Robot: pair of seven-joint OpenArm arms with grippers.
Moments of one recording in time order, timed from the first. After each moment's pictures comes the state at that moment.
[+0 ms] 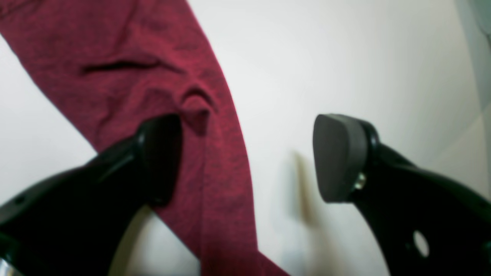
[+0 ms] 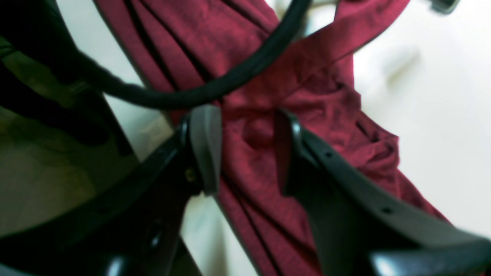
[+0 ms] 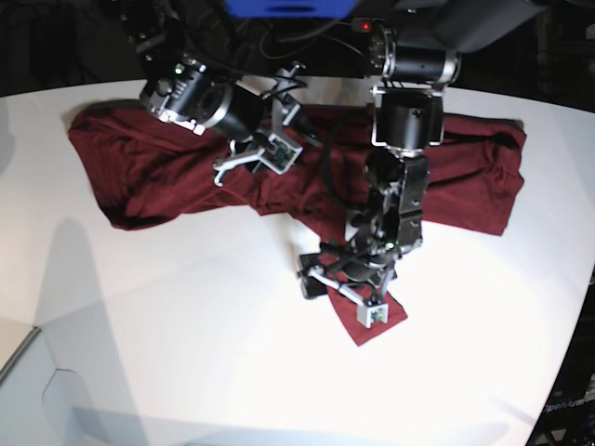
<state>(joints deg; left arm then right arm) -21.5 7.2 -3.5 54.6 -14.9 -7.0 27.6 -16.4 6.8 -17.5 111.3 2.5 35.8 -37.5</state>
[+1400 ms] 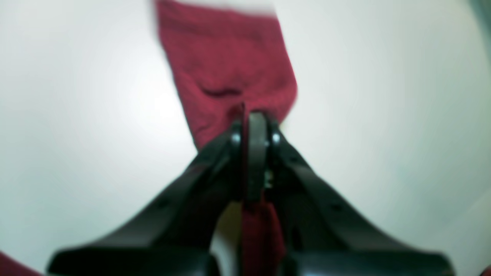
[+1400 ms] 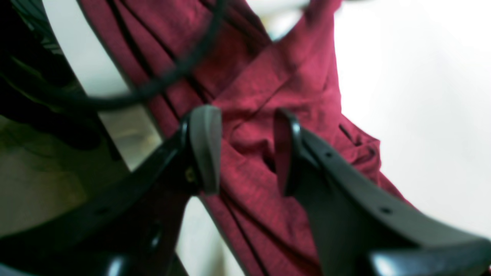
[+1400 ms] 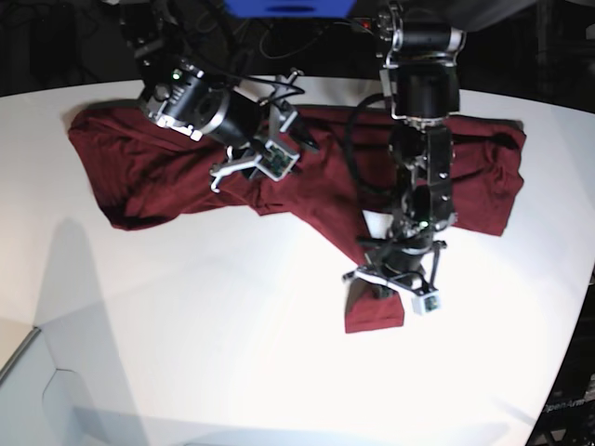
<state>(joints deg) -13.8 4.9 -7.7 70.6 -15.1 -1.5 24.8 -15.4 6.8 -16.8 110.8 2.5 35.8 -37.3</state>
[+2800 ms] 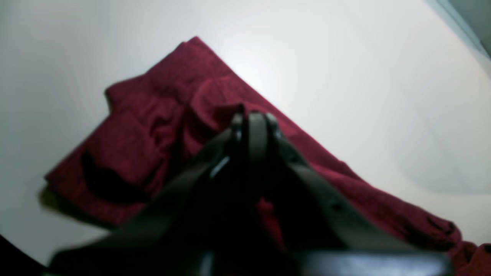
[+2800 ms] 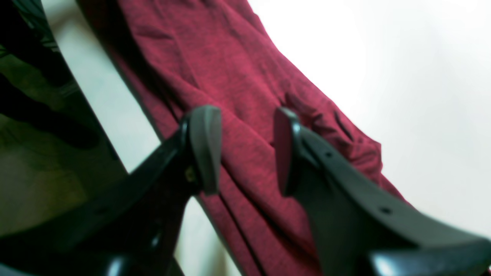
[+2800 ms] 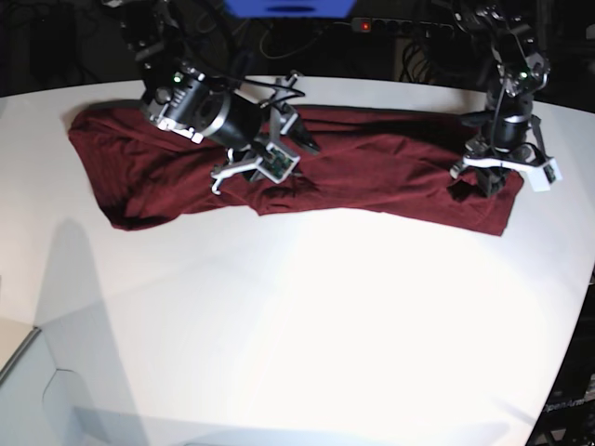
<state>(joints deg) 19.7 2.2 -26.7 109.0 -27.9 -2.5 34.2 -14.7 6.8 -17.0 110.2 2.5 35.8 -37.2</state>
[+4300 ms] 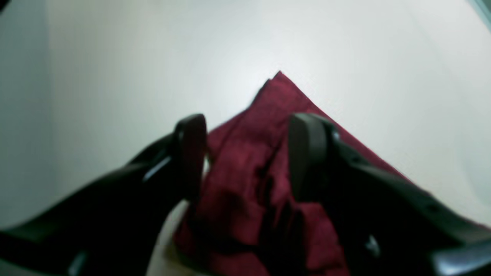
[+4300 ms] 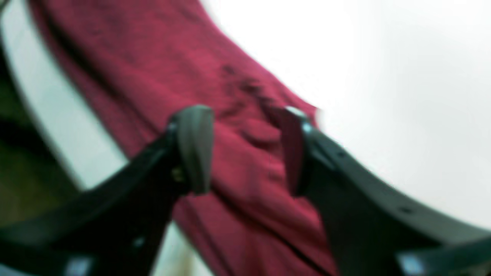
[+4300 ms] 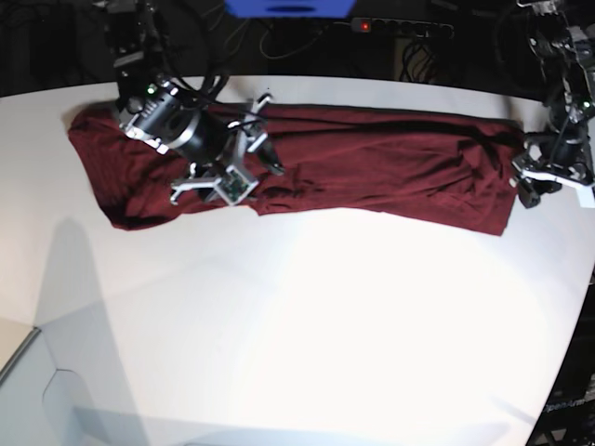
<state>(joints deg) 17.2 -19.7 -26.9 94.2 -40.3 -3.0 34.2 -14.7 5.5 -6.0 110.2 3.1 35.8 -37.5</state>
